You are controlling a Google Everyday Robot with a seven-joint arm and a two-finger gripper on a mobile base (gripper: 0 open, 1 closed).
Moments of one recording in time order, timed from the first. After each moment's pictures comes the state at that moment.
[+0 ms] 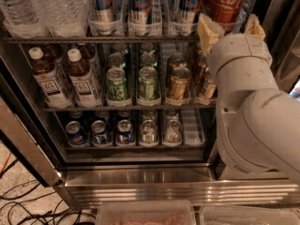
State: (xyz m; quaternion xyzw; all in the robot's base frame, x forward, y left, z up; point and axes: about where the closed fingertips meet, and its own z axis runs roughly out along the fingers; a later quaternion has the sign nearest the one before) arm 0.549 -0.181 1.062 0.03 0.63 -0.05 0.77
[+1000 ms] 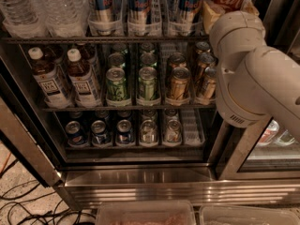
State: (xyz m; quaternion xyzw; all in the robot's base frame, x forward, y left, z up) arm 0.625 -0.203 1.066 0.03 0.65 -0.06 0.76
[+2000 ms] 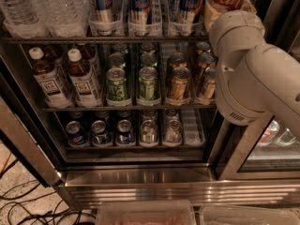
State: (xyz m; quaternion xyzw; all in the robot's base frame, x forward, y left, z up) arm 0.630 -0.205 1.064 0.03 0.65 -0.06 0.76
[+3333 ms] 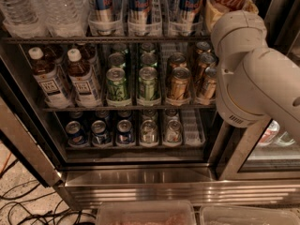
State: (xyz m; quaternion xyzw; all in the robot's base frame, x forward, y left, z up) arm 0.623 -0.205 1.075 0.03 0.63 -0.07 0.77
